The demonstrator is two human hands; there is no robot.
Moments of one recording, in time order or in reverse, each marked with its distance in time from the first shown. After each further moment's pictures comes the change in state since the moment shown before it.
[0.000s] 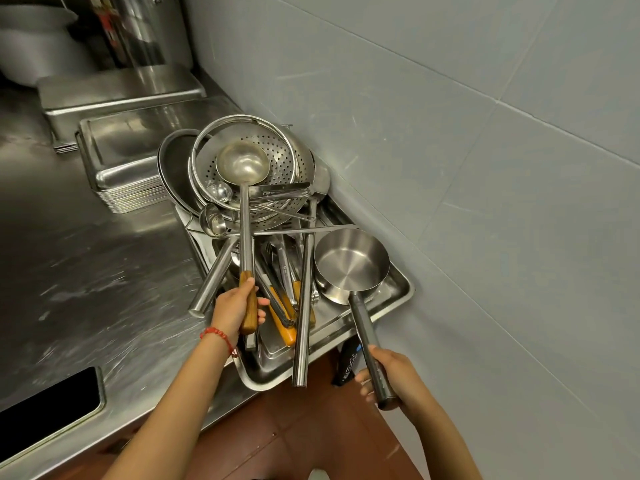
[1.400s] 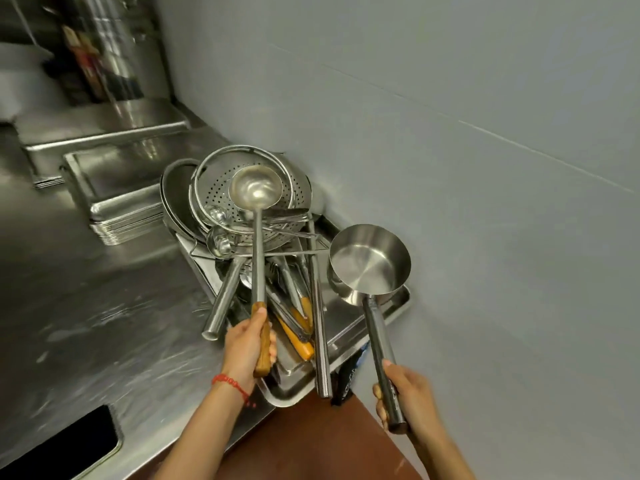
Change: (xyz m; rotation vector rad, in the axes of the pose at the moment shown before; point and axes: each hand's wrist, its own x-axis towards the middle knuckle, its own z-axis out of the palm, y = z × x) left_hand -0.057 0.008 -0.023 -0.076 -0.107 0.073; right_hand -0.070 0.006 0.059 0.144 0.218 -0.279
